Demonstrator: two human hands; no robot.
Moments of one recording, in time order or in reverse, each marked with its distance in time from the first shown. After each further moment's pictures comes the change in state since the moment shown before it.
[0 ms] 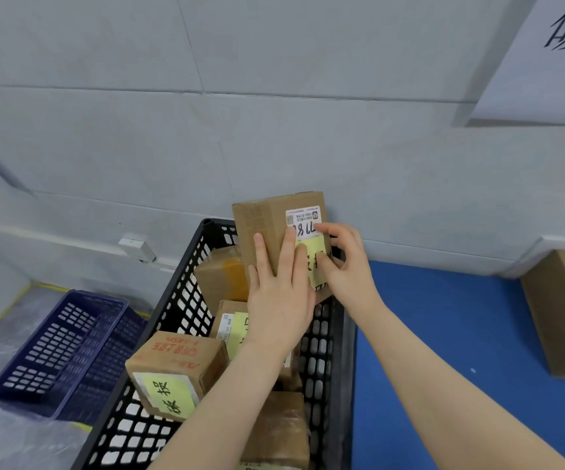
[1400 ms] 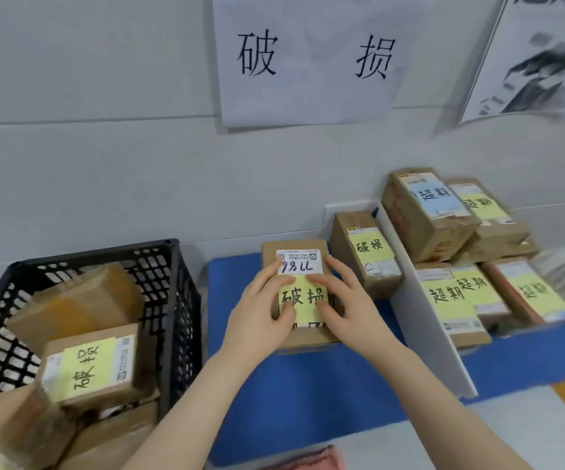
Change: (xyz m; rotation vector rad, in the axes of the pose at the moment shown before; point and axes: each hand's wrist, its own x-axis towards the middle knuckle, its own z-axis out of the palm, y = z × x) left_hand -0.031 0.194 0.013 -0.881 -0.320 0.188; right_hand -0.161 -0.007 -0.250 -0.570 0.079 0.074
